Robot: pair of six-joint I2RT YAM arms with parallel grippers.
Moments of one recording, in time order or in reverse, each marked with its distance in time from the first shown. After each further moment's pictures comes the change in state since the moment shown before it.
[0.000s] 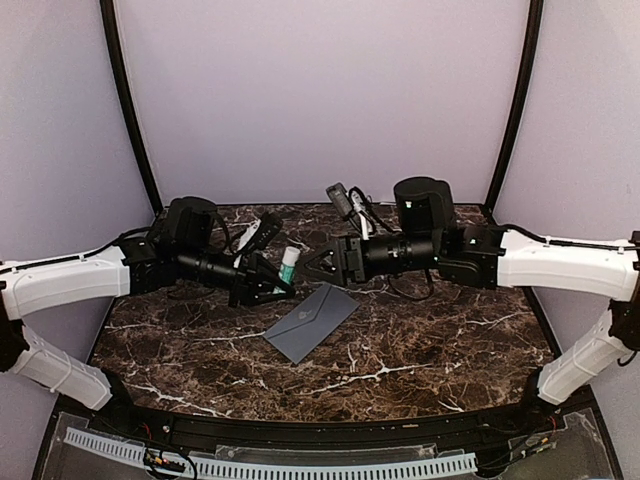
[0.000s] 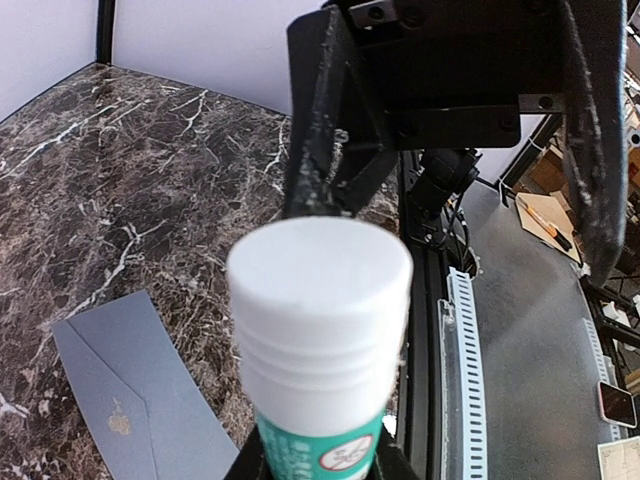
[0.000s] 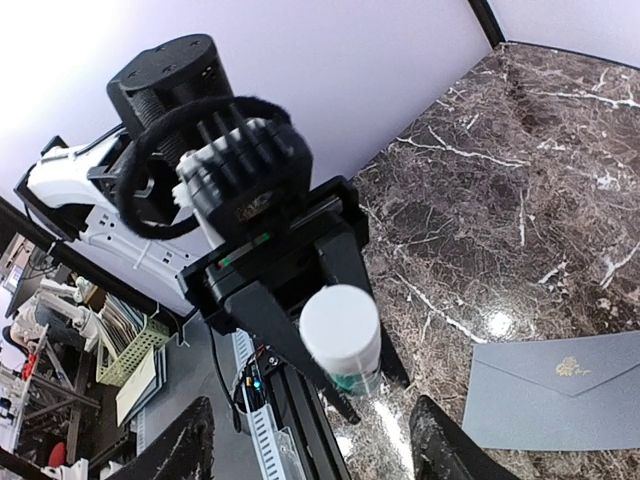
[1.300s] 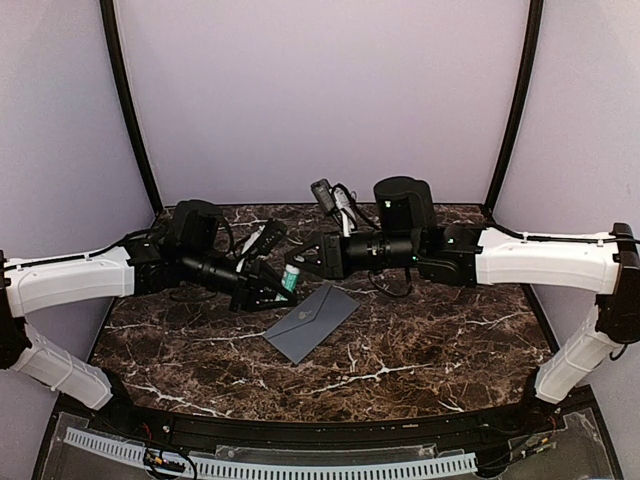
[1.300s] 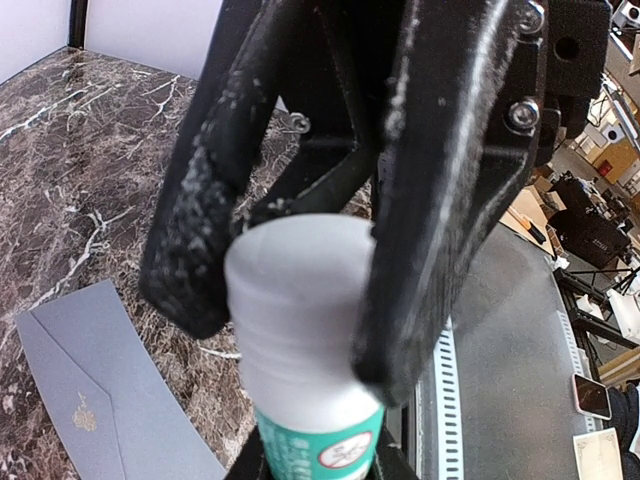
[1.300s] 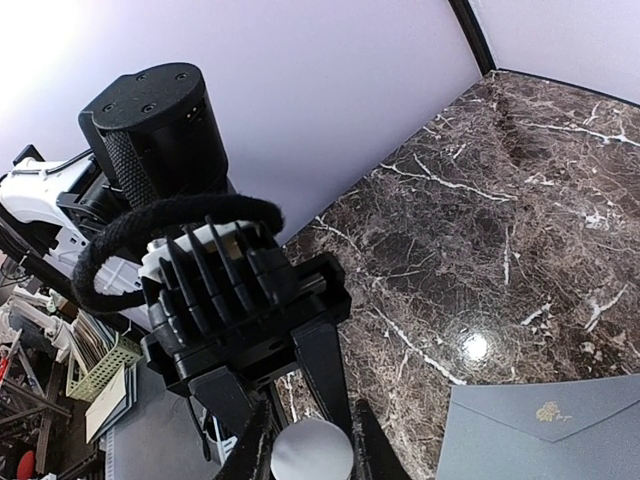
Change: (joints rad) left arm -0.008 0.027 0.000 -0.008 0.070 -0.018; right arm 0.020 0.110 0.069 0.071 0.081 -0.047
